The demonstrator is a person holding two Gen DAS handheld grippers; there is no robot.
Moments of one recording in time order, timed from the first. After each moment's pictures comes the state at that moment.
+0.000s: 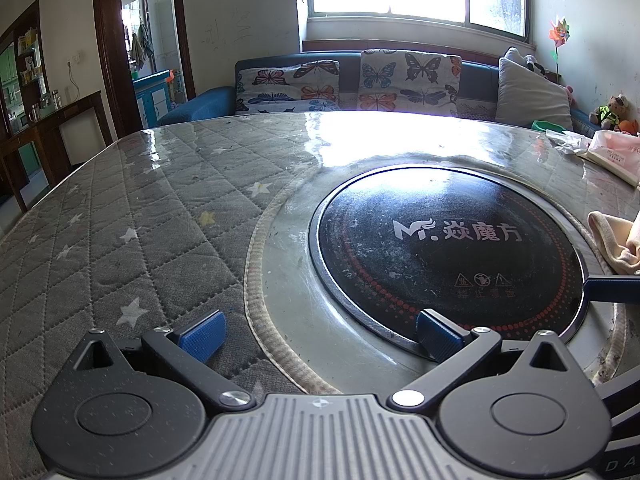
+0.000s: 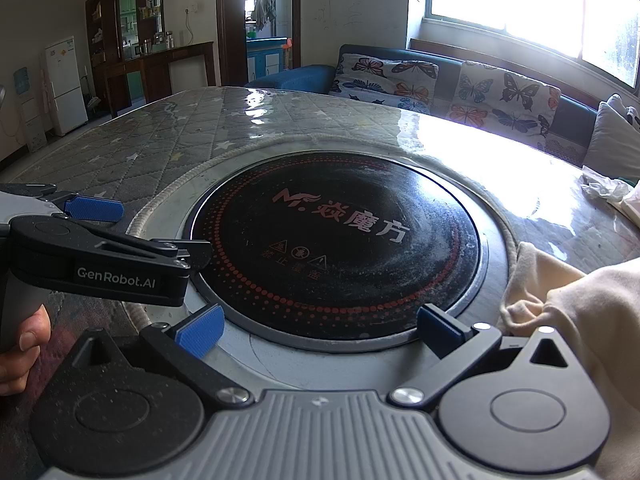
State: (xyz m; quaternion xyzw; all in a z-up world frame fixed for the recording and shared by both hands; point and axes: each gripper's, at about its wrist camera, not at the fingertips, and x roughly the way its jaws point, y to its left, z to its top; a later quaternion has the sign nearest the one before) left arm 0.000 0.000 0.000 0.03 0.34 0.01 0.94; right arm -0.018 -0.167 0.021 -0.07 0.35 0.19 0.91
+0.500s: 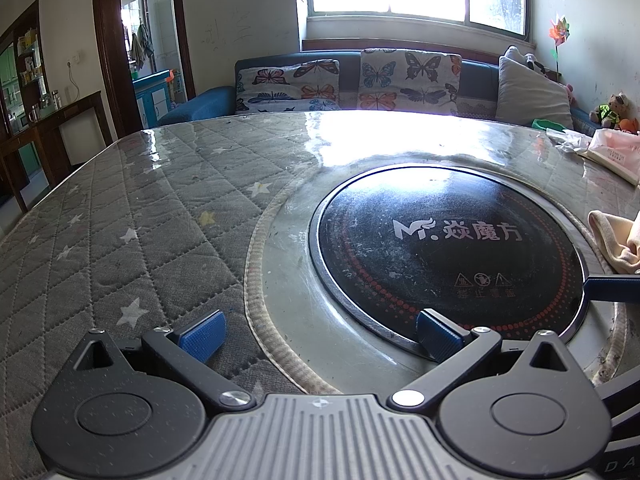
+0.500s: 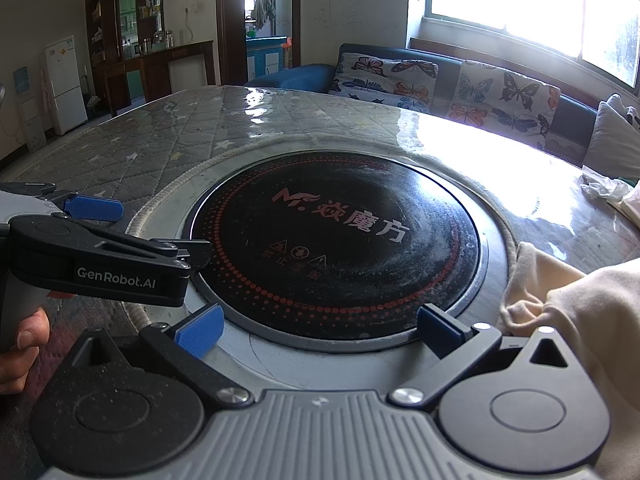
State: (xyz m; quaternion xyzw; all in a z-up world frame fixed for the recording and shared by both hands) left arm -0.003 -0.002 0.004 0.03 0.34 0.01 0.94; right arm -0.017 -0.163 0.021 -0.07 0.35 0.19 0.91
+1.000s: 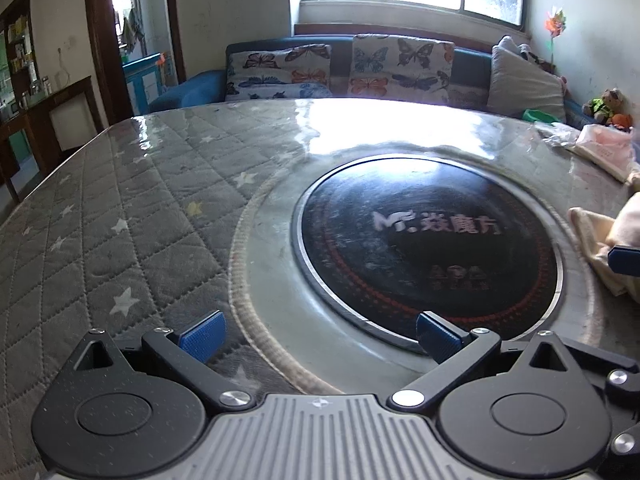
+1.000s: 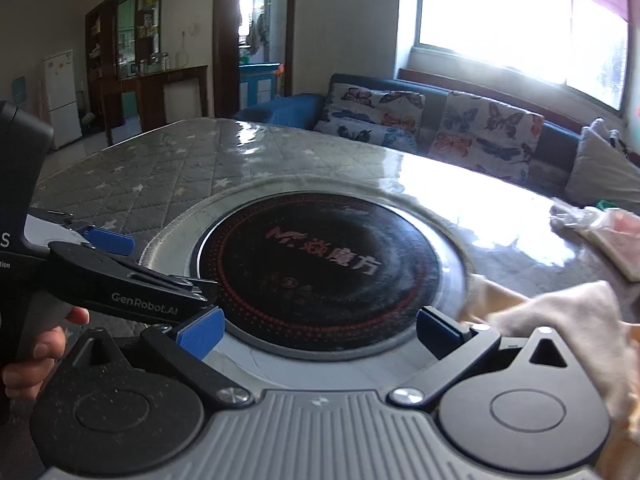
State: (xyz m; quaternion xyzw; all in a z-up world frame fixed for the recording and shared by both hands) left arm -0.006 -0.011 0.014 0.02 0.36 -0.02 0.93; right arm -0.049 -0.180 0.059 -0.07 0.31 0.17 0.93
